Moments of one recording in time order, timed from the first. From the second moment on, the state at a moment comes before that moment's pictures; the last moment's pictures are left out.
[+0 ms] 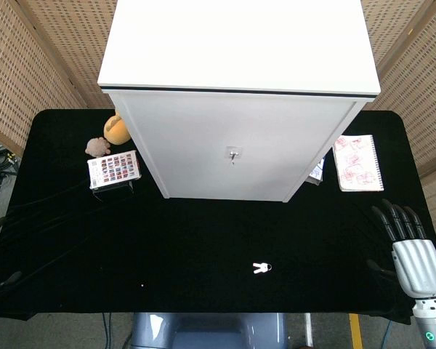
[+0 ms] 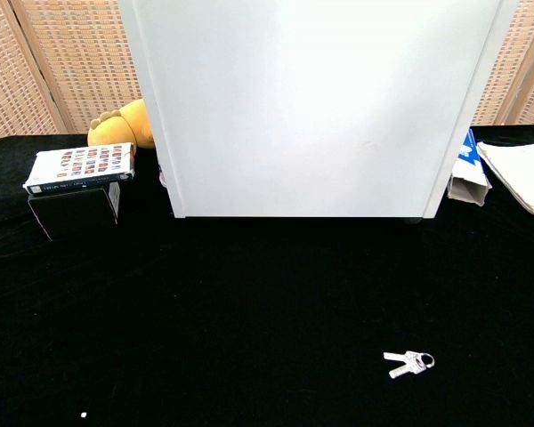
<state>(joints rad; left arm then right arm) 0.03 -1.00 0.02 -1.72 1.61 1.61 0.01 0.08 -1.04 0.05 -1.74 -1.62 1.54 -0.09</state>
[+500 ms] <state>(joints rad) 0.03 -1.00 0.02 -1.72 1.60 1.59 0.02 0.09 -1.07 0.05 -1.72 -1.62 1.53 -0.13</state>
